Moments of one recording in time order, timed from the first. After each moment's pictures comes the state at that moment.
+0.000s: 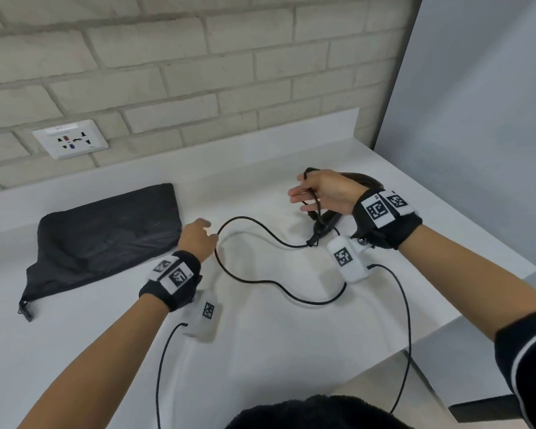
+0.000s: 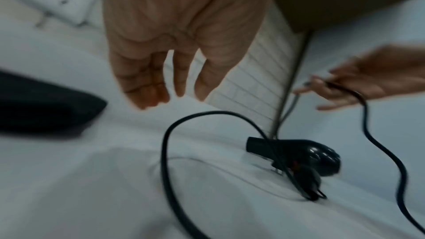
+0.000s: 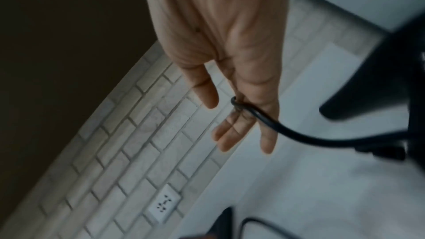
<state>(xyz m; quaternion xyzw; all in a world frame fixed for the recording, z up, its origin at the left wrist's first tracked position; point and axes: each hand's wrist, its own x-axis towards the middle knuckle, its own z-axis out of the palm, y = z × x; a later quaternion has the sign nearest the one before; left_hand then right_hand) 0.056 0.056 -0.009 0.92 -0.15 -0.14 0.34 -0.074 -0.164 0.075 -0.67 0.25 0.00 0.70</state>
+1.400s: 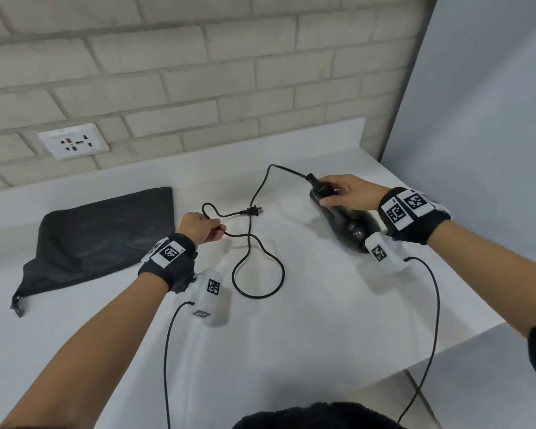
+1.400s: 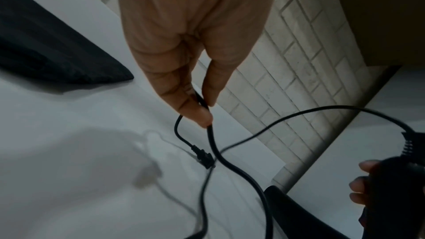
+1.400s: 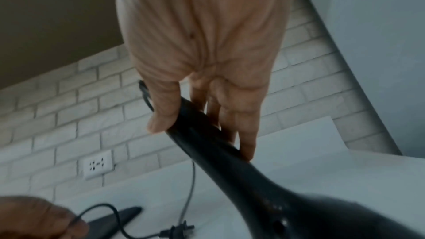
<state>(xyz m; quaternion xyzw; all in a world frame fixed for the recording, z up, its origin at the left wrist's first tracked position) 0.063 0.012 0.014 0.75 -0.01 -0.25 0.61 -0.093 -0.250 0.068 -0.91 0.12 0.02 0.40</state>
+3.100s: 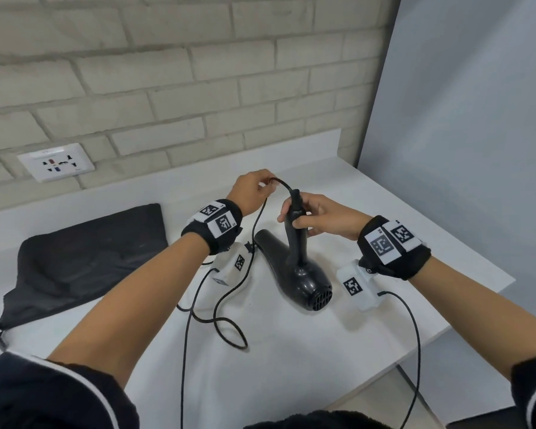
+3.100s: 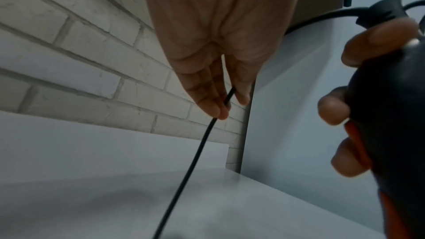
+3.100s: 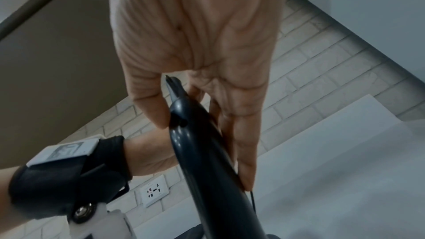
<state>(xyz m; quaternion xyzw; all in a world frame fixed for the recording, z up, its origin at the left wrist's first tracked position) 0.042 -0.067 0.075 0.80 -0.46 -0.09 0.38 -0.120 -0.162 0.084 -0.82 0.08 0.01 0.57</state>
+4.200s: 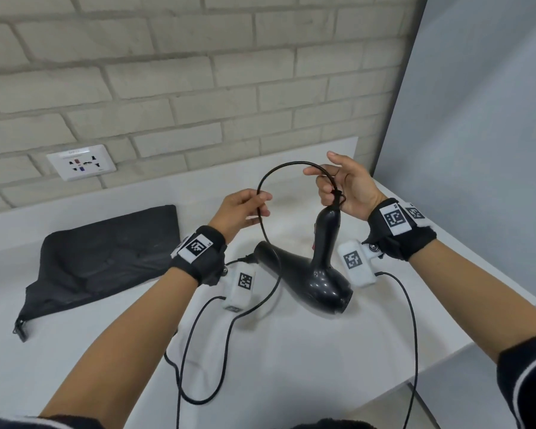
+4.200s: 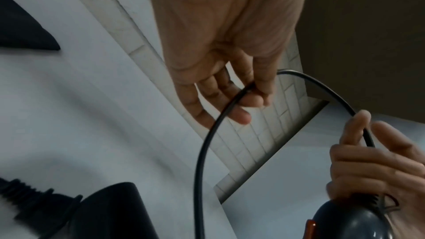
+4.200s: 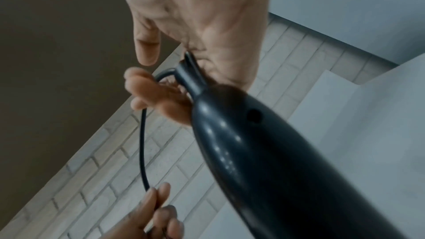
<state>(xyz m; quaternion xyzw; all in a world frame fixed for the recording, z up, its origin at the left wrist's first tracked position) 0.041 -0.017 0.063 0.67 -0.29 -0.28 0.62 -0.087 -0.195 0.108 -0.60 0.12 -0.10 0.79</state>
